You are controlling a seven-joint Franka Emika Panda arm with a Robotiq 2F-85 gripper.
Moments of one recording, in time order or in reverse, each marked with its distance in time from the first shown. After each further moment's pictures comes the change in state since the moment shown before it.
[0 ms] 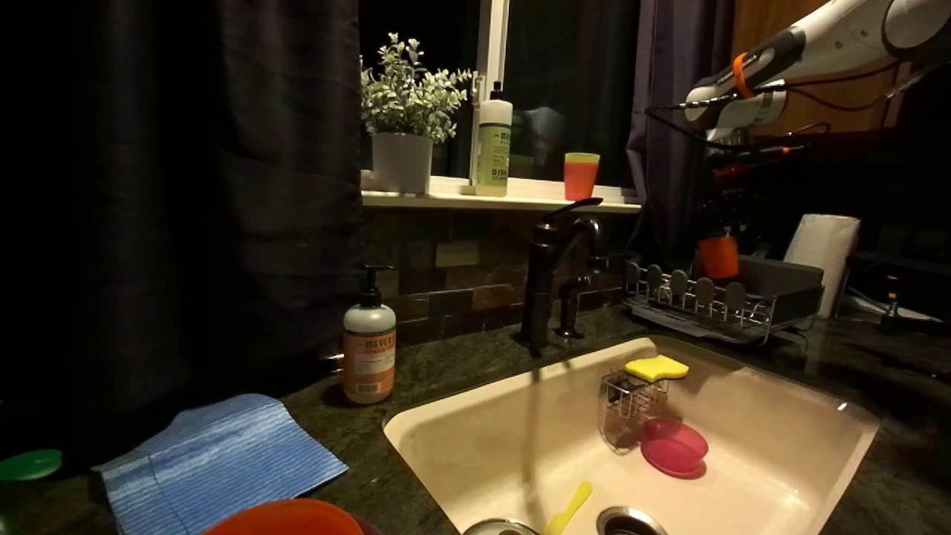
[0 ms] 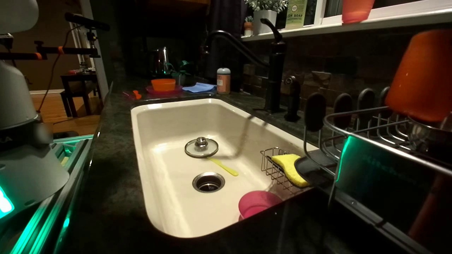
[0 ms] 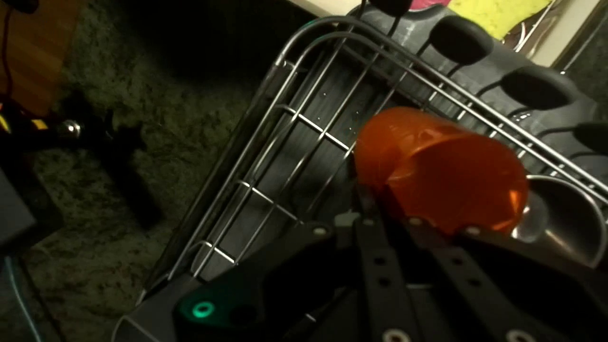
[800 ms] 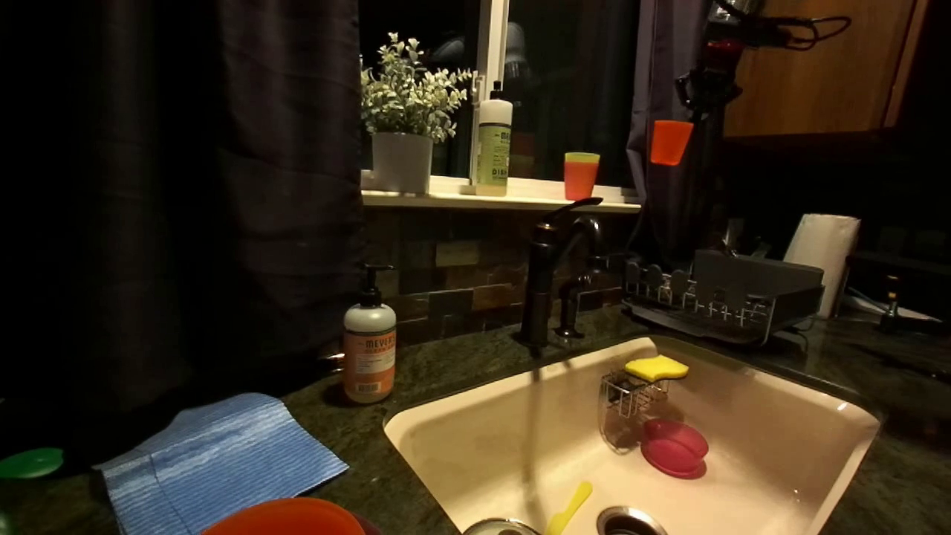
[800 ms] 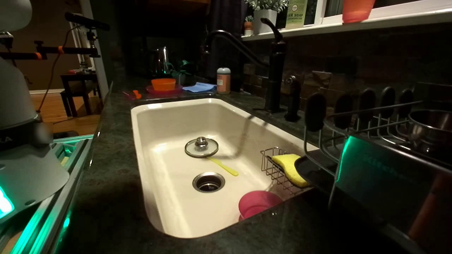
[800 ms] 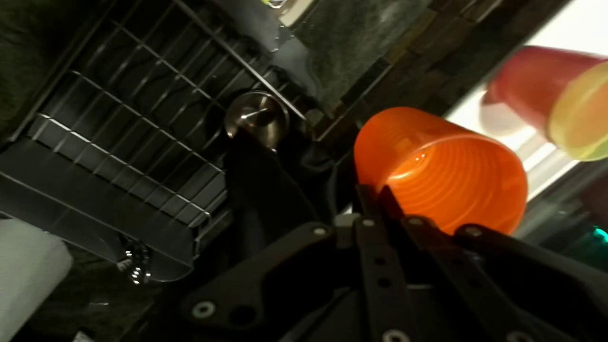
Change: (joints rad) arm 0.125 -0.374 0.086 -0.029 0.090 0.147 -0.026
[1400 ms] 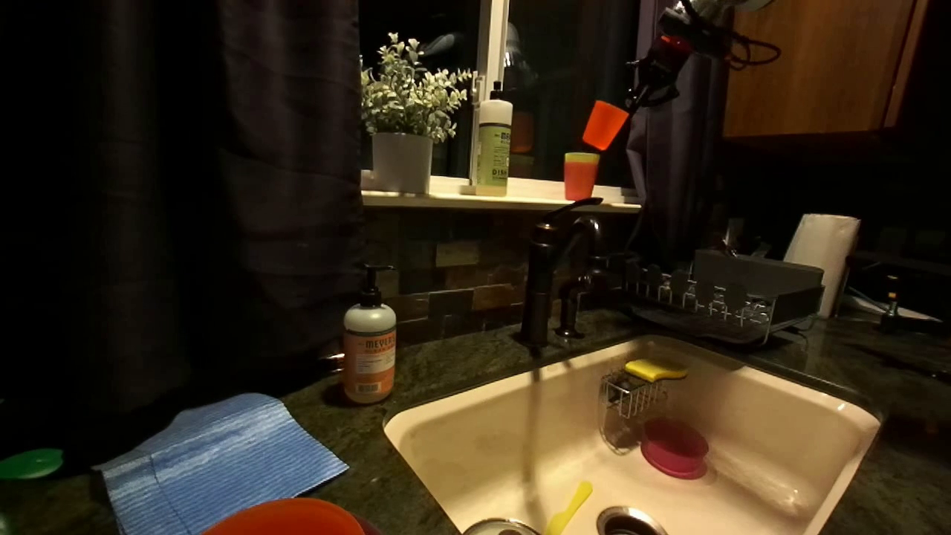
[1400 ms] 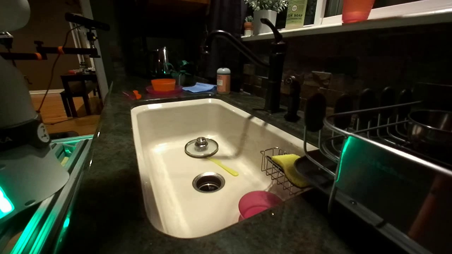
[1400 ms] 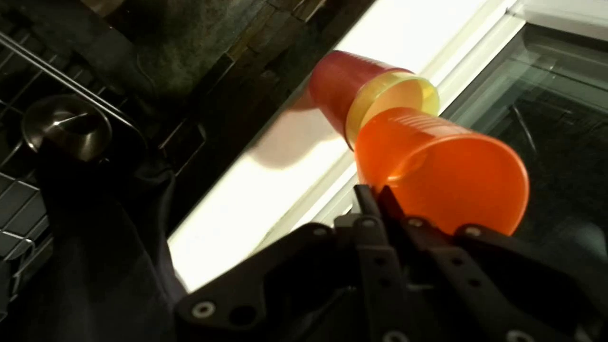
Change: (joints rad) arm 0.036 0.033 0.074 -0.027 0.227 0.222 -0.005
